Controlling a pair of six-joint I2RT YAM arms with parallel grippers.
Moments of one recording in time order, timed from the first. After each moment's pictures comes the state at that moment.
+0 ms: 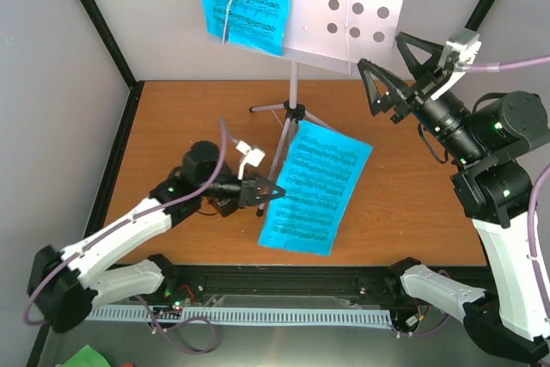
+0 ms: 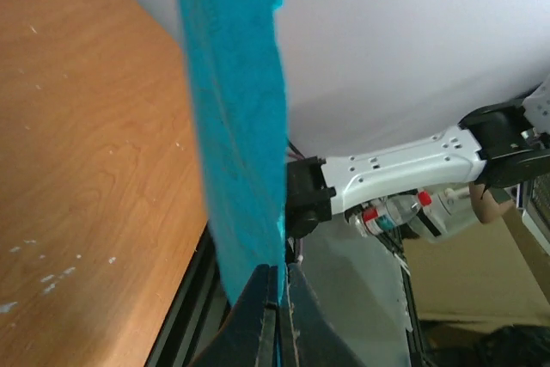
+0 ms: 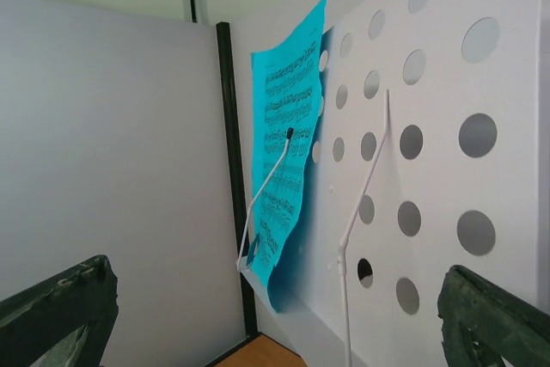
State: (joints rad) left arm -0.66 0.99 0.75 -0.05 0.86 -0.58; right arm 0.45 1.02 1.66 -0.29 -0.31 0.18
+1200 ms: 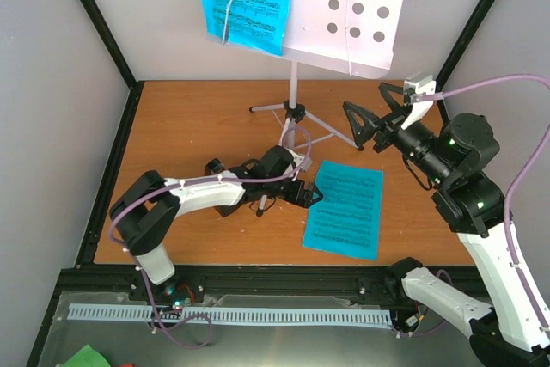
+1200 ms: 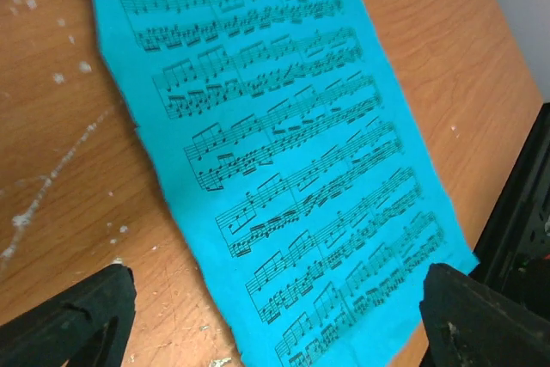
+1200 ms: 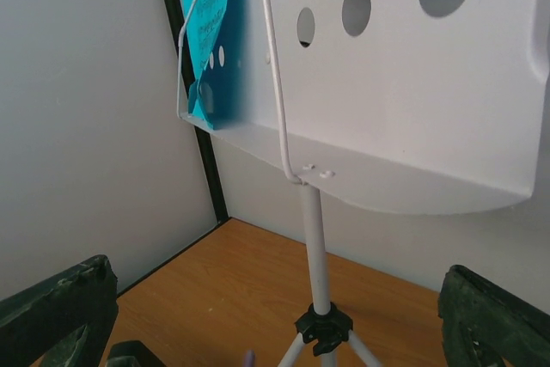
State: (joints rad) left arm -0.88 1.73 1.01 -0.06 0.35 -0.50; right arm 0.45 0.87 1.33 -0.39 -0.22 0.14
